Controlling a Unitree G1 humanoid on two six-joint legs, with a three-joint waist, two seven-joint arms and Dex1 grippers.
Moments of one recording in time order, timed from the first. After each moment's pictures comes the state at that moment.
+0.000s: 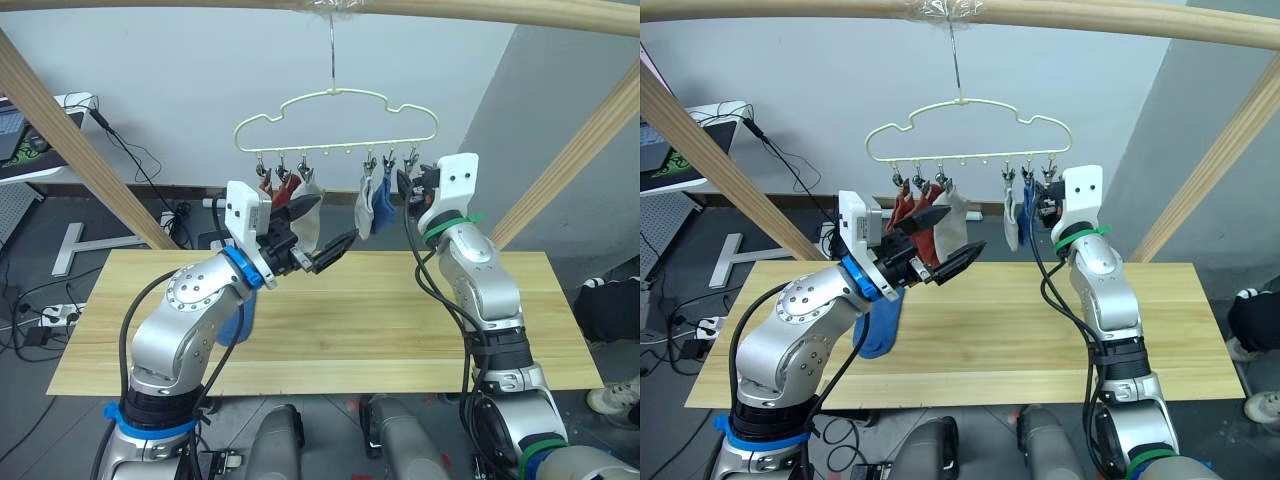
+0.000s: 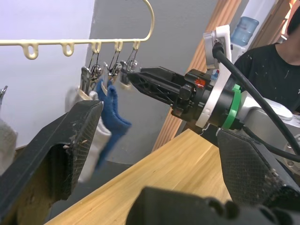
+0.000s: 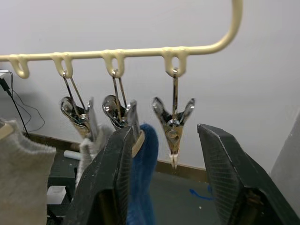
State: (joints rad) left arm -0.38 0.40 0.01 -0.48 -0.47 0.58 -0.56; right arm -0.65 -0.12 -0.02 0.07 0.14 0.32 0.10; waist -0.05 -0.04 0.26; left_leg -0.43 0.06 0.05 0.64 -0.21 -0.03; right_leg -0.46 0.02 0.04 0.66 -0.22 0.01
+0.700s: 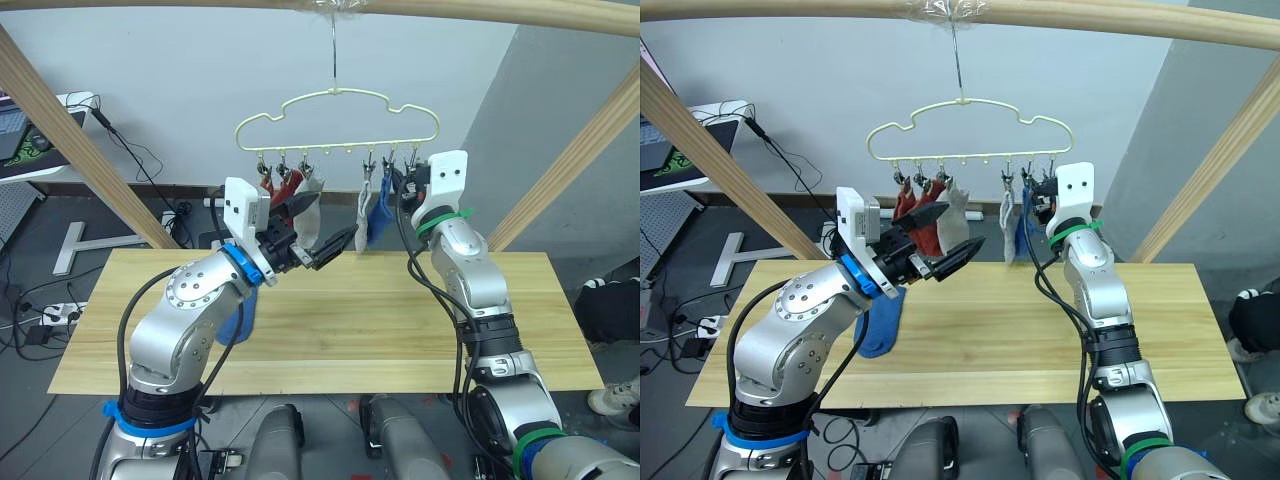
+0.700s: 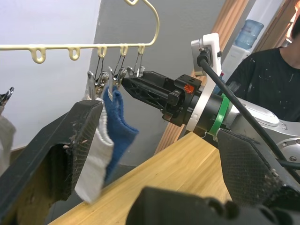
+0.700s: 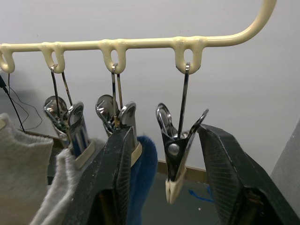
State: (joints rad) left arm -0.39 0.40 0.01 -0.48 -0.49 0.59 -0.53; right arm -0.70 -0.11 -0.02 0.19 0.10 0.25 0.11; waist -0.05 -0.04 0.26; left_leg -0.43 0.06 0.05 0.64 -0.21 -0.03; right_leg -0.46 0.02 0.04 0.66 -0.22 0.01
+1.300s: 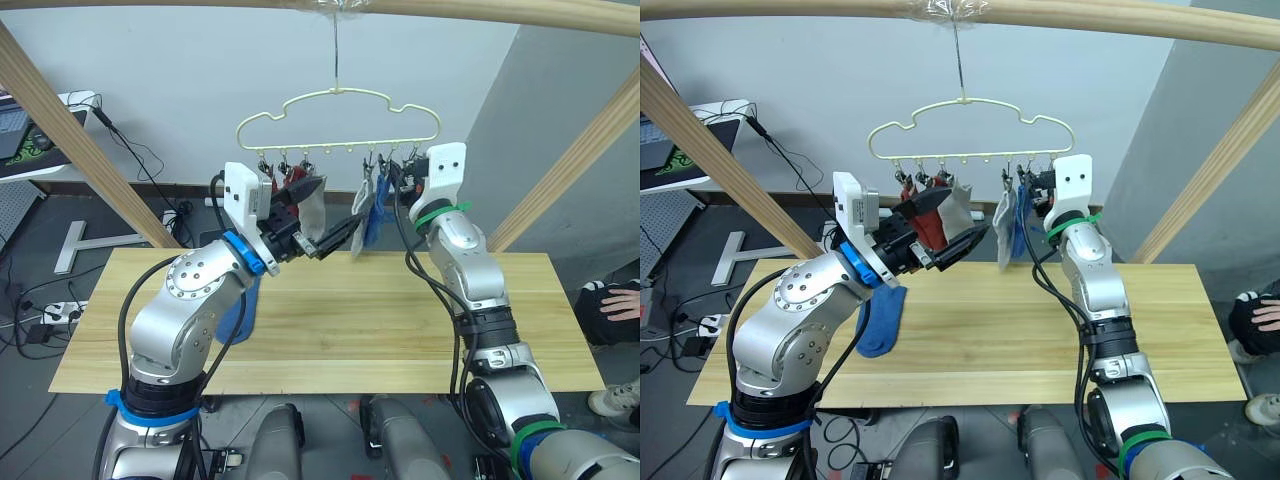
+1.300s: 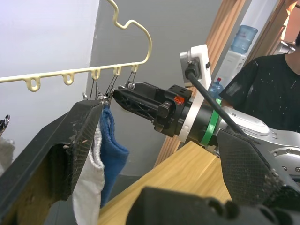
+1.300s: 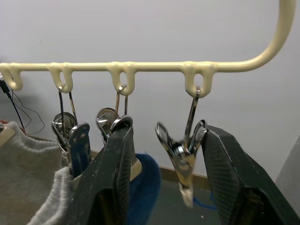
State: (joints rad) left arm -0.45 0.40 0.01 -0.48 -0.49 0.59 -0.53; right arm -0.76 -0.11 -0.03 0.25 0.10 0.23 0.11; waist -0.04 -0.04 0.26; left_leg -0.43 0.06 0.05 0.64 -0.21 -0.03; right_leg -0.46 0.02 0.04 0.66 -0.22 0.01
